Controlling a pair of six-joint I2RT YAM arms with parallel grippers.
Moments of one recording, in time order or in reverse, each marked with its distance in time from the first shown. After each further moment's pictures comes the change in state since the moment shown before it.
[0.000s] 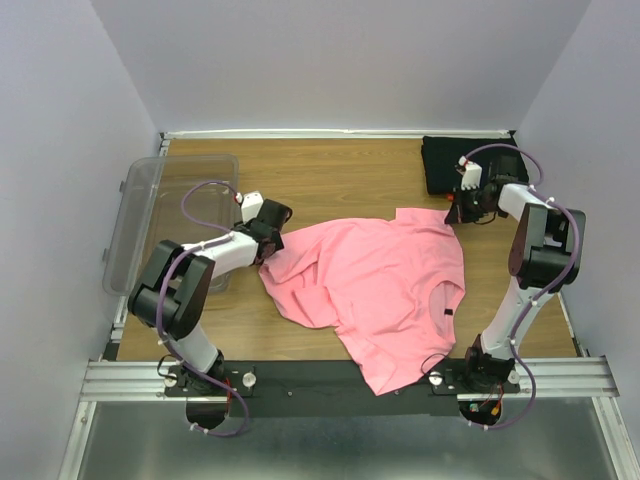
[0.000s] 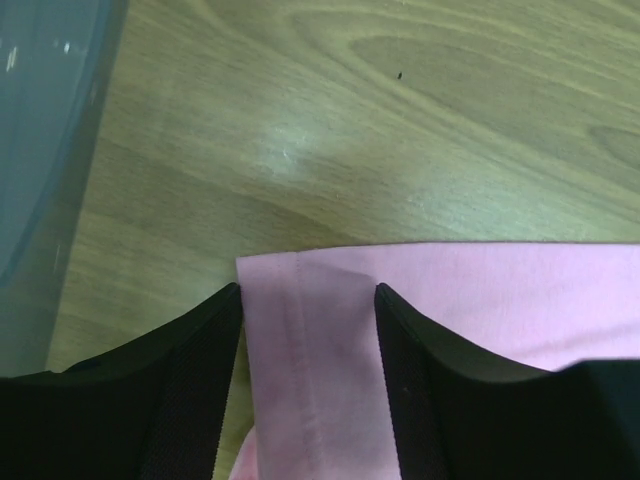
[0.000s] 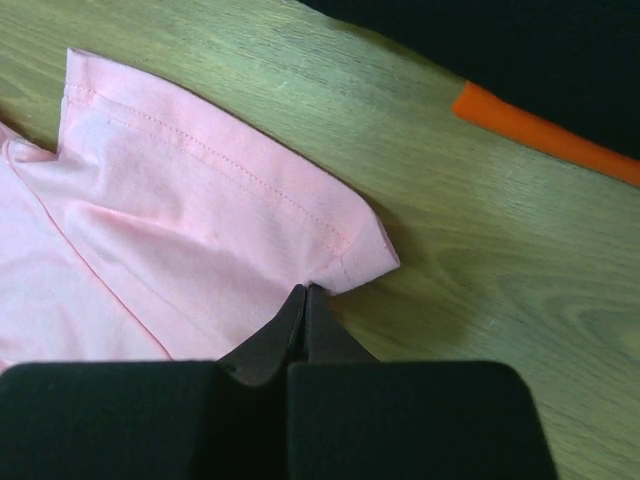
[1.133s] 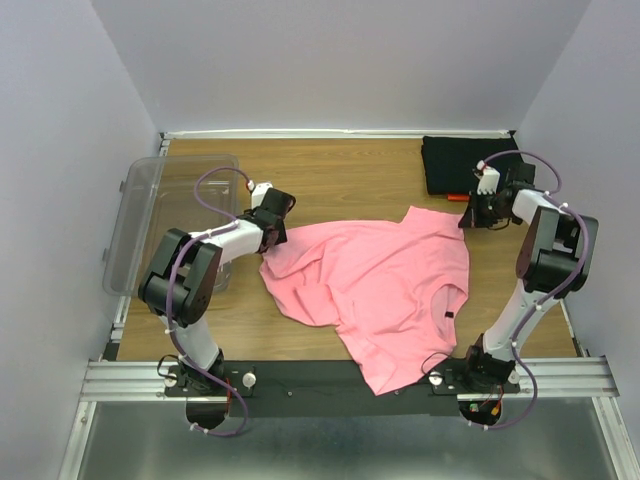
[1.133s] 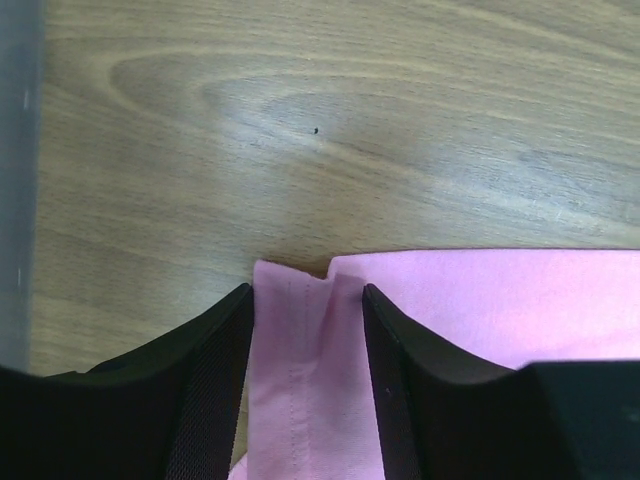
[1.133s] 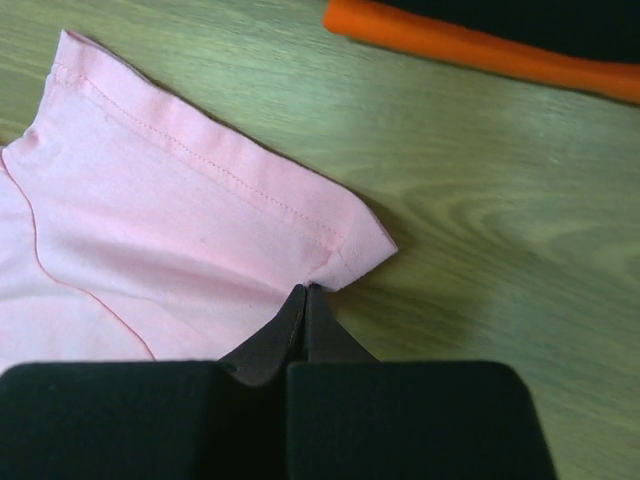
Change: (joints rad) left arm 0.019 0.107 0.136 -0.017 0.067 0.145; right arm -0.093 -0.031 -0.048 0.014 0.000 0.001
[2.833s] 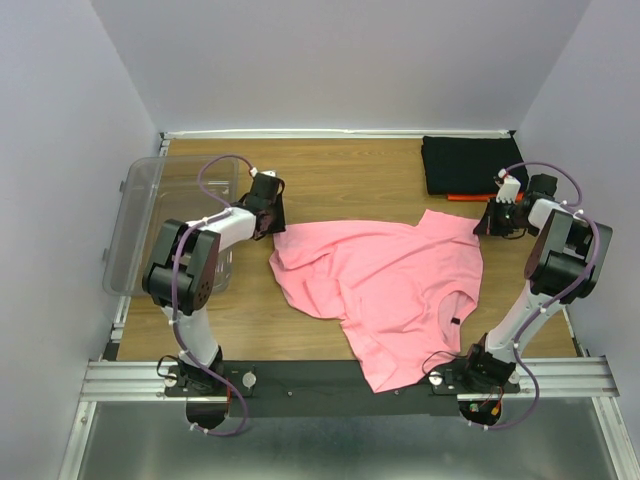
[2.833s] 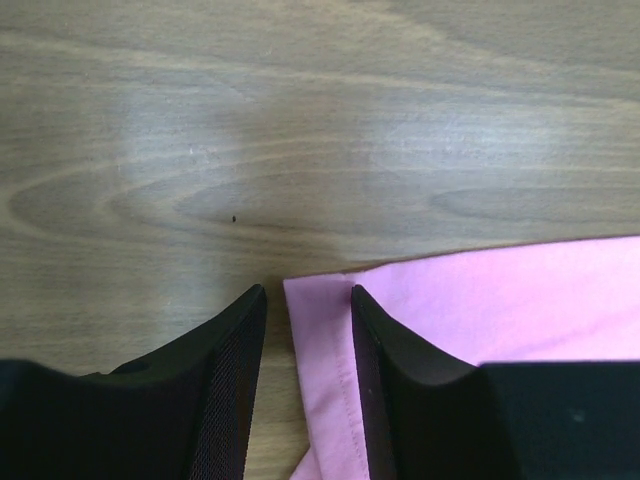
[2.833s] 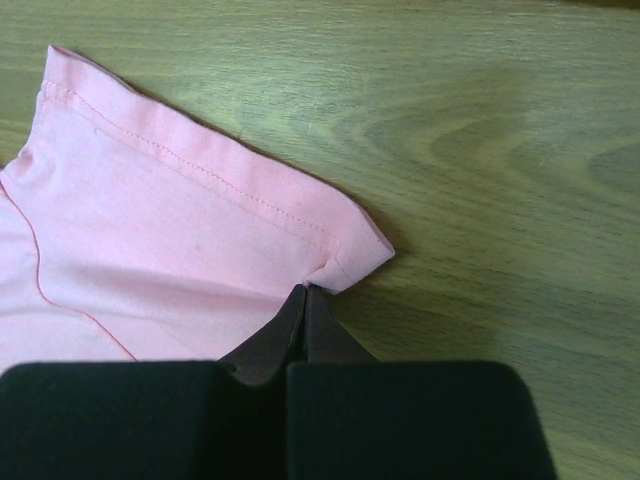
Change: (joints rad) left arm 0.099 0.072 0.101 0.040 0.294 0.165; right arm -0.132 -0.016 -0.066 0.038 -0.036 -0.012
